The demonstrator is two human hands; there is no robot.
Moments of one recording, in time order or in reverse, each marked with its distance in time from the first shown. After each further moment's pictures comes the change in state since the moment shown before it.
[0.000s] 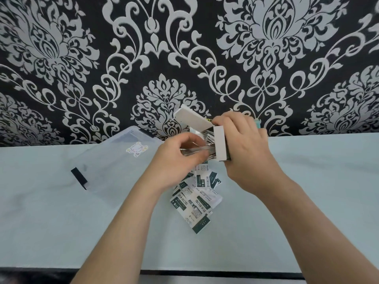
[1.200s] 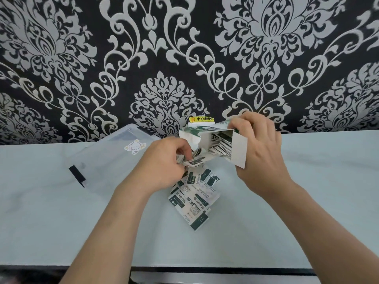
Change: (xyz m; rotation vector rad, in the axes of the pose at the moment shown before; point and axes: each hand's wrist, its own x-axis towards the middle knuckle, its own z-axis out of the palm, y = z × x) left_hand -0.007 -0.002 -0.016 0.514 -0.049 0.086; right_hand -0.018 0.020 0.005 -0.022 0.115 0.052
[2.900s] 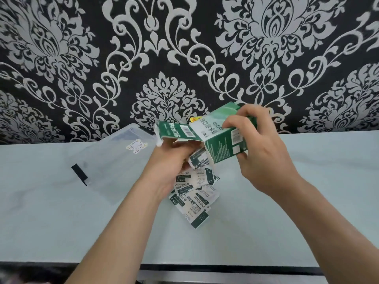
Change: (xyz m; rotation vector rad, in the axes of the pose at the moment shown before) left_hand -0.004 0.022 0.017 -1.039 0.111 -0.320; right_hand 0.007 -0.001 -0.020 0.259 -0.032 -0.117
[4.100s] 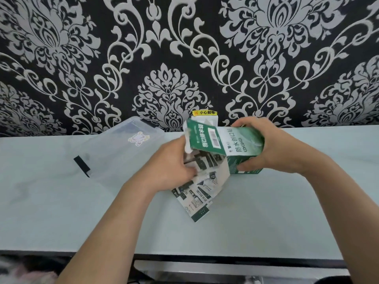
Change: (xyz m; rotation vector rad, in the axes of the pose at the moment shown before) left_hand 0.003 -0.013 -0.026 0.850 -0.241 0.195; right_hand 0.005 0.046 -0.014 0.354 -0.594 0.452
